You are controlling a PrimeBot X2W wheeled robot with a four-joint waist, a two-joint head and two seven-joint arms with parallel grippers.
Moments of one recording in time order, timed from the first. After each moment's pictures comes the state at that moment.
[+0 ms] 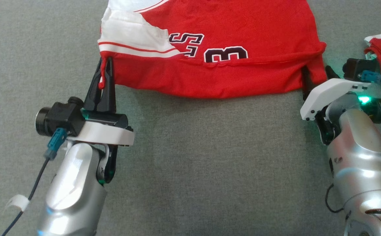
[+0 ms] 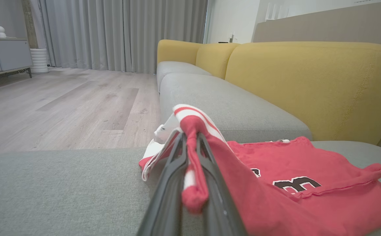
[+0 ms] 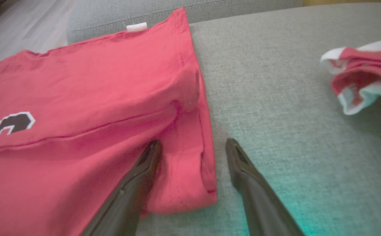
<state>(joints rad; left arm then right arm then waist) -0.47 0.12 -0.28 0.36 -0.31 -0.02 -0.25 -0.76 -0.06 -0.16 1.00 0.02 0.13 0.01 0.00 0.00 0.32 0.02</state>
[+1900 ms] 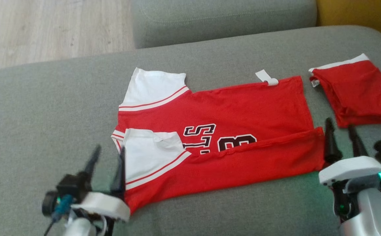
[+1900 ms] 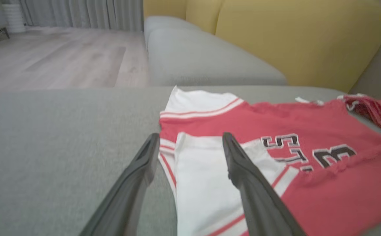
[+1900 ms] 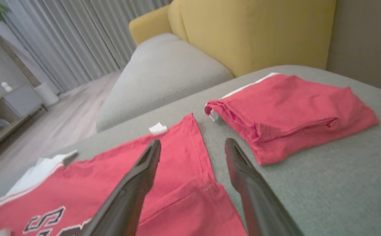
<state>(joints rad) -0.09 0.19 -0.34 0.29 -0.39 0.03 -0.13 -0.18 -0.04 -0.14 0.42 0.31 0.13 -0.08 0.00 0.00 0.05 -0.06</state>
